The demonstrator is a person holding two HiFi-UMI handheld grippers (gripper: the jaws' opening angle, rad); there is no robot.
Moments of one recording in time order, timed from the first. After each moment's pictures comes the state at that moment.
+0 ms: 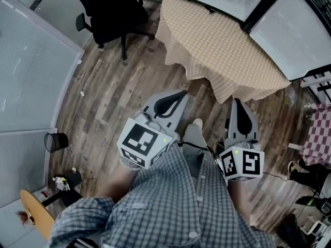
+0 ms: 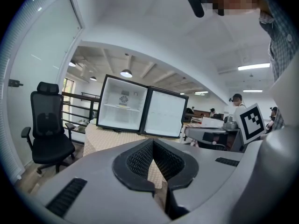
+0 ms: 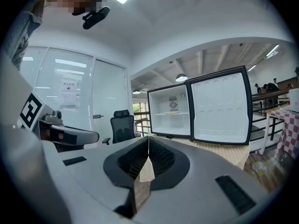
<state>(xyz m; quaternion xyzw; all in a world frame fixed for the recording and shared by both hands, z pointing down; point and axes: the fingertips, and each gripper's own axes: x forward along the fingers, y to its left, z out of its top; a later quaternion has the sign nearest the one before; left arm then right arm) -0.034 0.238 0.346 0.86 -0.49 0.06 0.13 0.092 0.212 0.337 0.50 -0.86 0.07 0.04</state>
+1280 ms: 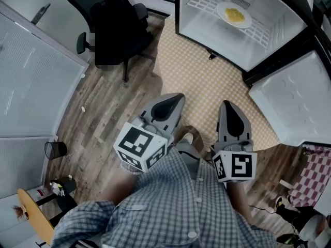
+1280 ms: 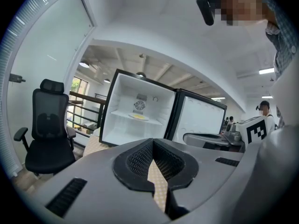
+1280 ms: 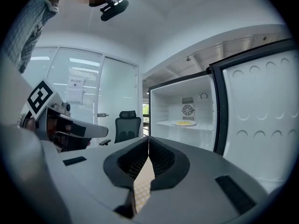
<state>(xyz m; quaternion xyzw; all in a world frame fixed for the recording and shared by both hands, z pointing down) -0.061 -0.019 0.322 0.81 -0.56 0.03 0.15 0.041 -0.050 0.316 0.41 -0.91 0.02 0.05</state>
